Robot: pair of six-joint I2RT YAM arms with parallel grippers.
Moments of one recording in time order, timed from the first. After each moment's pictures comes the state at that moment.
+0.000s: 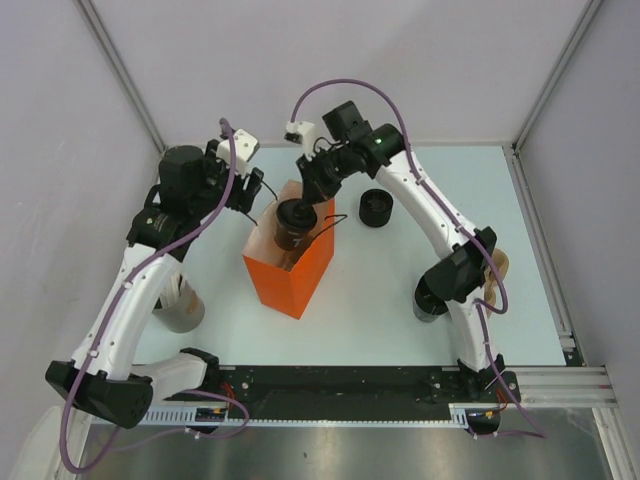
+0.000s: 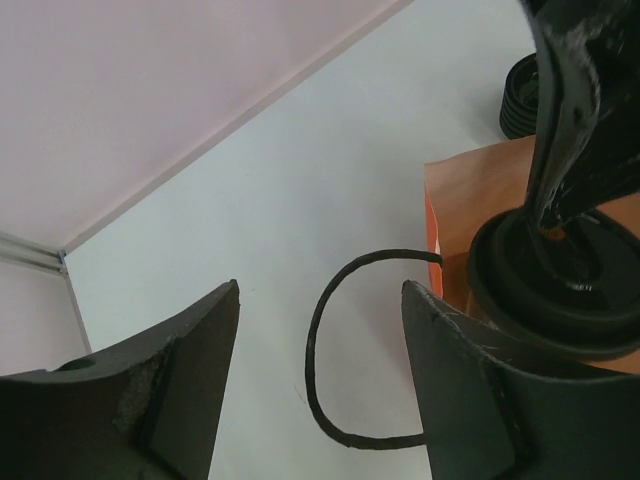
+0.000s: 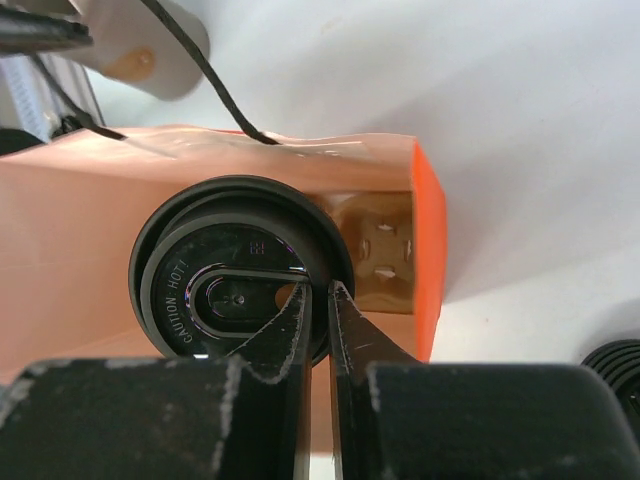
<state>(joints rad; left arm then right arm) -0.31 1.14 1.36 -0.55 0.12 0.34 0.66 2.14 2.46 -1.13 -0.59 -0.16</state>
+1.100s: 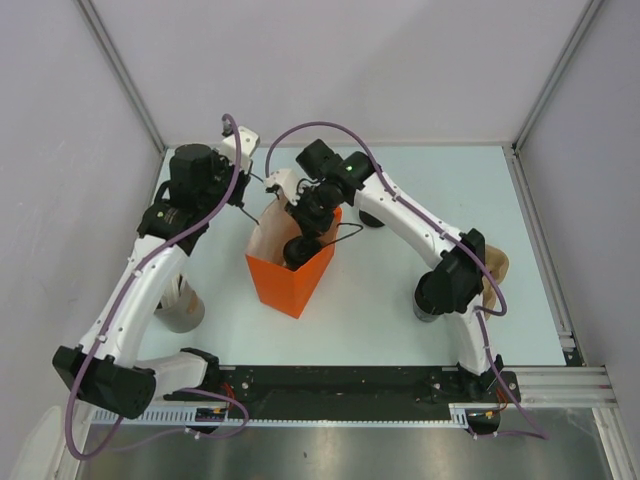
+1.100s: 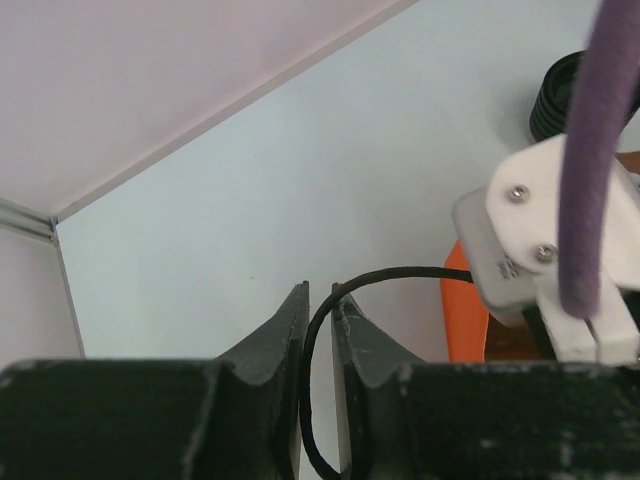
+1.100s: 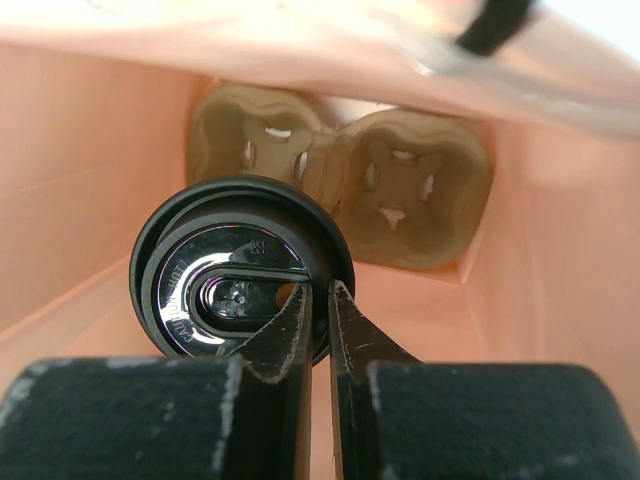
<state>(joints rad) -0.30 1.19 1.32 -0.50 0.07 0.29 0.80 2.11 2.23 -1.16 -0.39 -0.34</state>
